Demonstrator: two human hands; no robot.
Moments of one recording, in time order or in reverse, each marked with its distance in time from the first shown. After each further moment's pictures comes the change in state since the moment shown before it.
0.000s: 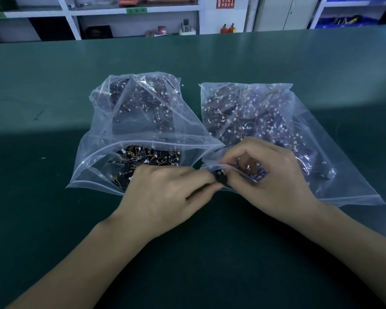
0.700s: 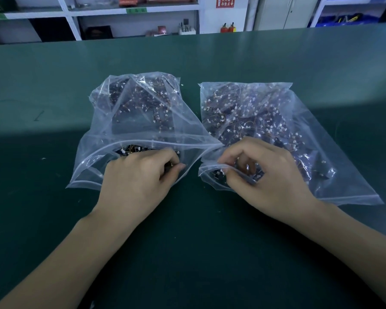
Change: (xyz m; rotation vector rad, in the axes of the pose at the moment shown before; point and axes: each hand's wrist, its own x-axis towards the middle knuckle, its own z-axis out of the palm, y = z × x) left_hand -0.006 -0.025 -0.006 0.092 -0.067 -0.365; right_hand -0.002 0.001 -0.001 -0.025 -0.031 0.029
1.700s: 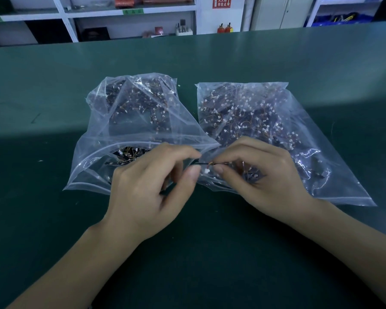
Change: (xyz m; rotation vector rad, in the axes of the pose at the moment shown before) left_hand -0.009 0.020 -0.002 -0.437 0.256 0.269; right_hand 0.002 -0.002 0.000 0.051 0.026 -0.133
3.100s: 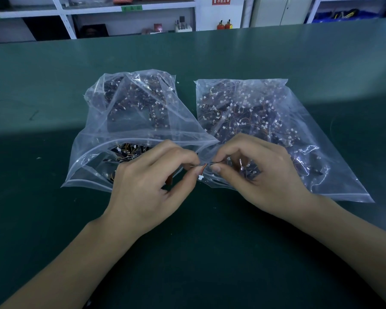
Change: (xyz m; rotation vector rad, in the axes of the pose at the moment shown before) left_hand -0.001 -0.007 0.006 0.027 -0.075 -0.013; right_hand -0.001 0.001 0.001 0.001 -0.014 0.020
